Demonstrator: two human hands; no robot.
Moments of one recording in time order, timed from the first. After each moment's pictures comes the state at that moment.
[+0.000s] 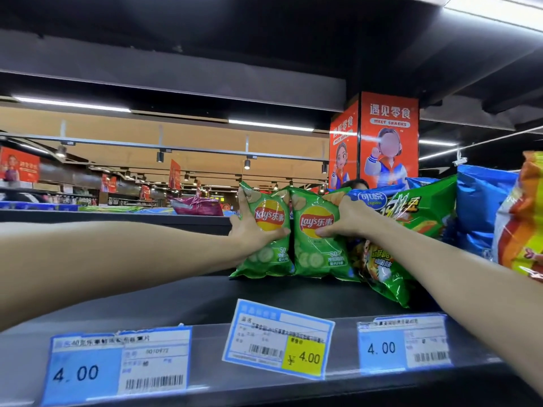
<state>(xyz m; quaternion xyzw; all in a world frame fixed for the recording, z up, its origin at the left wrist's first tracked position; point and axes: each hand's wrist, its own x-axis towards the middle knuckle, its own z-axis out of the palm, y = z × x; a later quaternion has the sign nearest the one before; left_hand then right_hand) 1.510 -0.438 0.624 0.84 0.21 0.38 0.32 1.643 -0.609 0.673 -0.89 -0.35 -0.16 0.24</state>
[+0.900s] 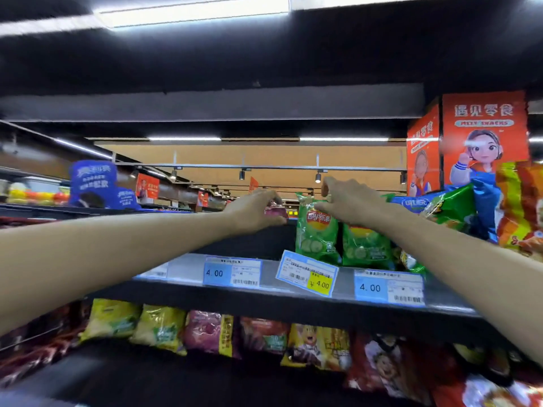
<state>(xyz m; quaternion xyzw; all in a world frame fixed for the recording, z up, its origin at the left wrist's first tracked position) 1.330 -0.495 0.660 0.91 0.23 0.34 -0.04 1.494 -0.638 0.686 -0.77 -0.54 -0.31 0.16</state>
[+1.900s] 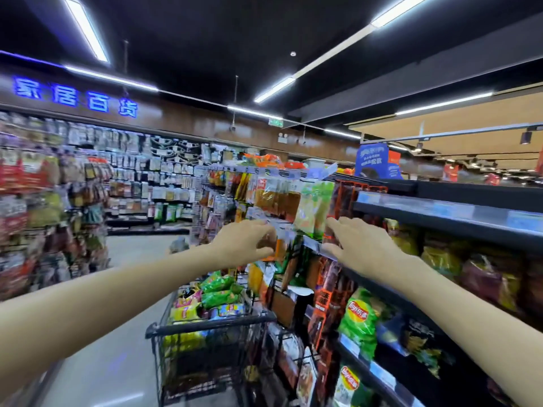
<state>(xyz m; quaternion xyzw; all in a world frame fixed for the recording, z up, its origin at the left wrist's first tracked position) 0.818 -0.769 0.494 0.75 0.61 0.16 -0.19 1.074 -0.734 0.525 -0.40 -0.86 -0.26 0.18</state>
